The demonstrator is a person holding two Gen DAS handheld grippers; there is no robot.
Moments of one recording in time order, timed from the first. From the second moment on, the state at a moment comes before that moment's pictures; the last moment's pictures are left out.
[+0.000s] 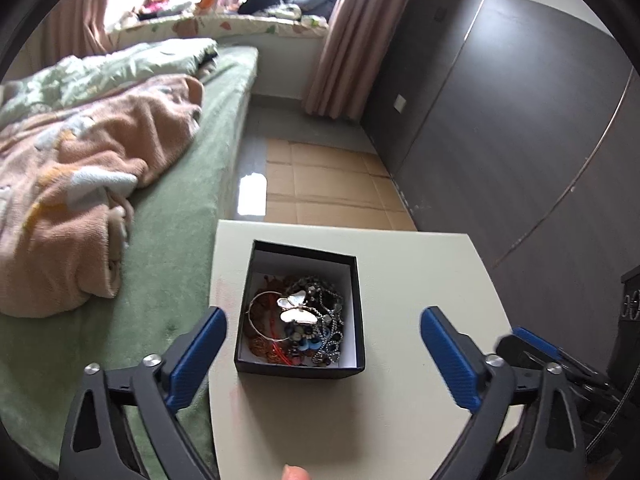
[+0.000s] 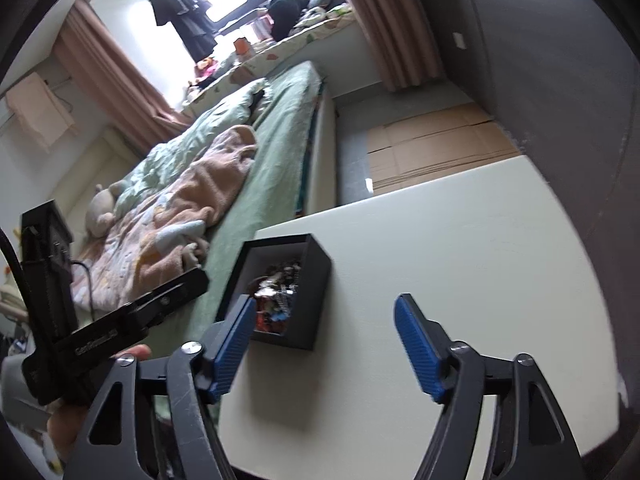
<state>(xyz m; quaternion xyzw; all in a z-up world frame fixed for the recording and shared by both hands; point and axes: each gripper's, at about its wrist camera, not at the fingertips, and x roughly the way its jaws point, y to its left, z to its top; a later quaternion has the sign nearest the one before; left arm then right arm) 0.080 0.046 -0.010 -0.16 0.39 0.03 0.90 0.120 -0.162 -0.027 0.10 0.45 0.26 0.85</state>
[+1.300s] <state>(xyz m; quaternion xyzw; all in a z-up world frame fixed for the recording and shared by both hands) 0.008 -0.025 0.017 -0.08 0.34 0.03 0.94 0.069 -0.234 -0.013 0.07 0.43 0.24 0.87</state>
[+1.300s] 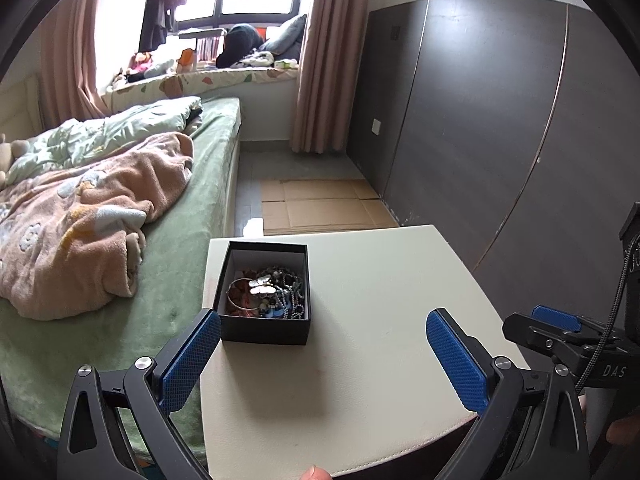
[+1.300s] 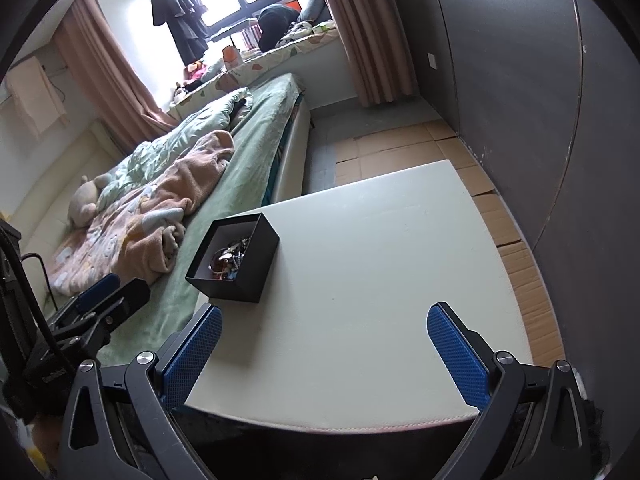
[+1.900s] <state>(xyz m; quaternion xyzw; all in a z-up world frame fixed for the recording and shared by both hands) 0.006 -0.024 0.021 -0.08 0.33 0.03 0.94 0.065 -0.229 -0.017 0.06 0.43 0.24 0.87</state>
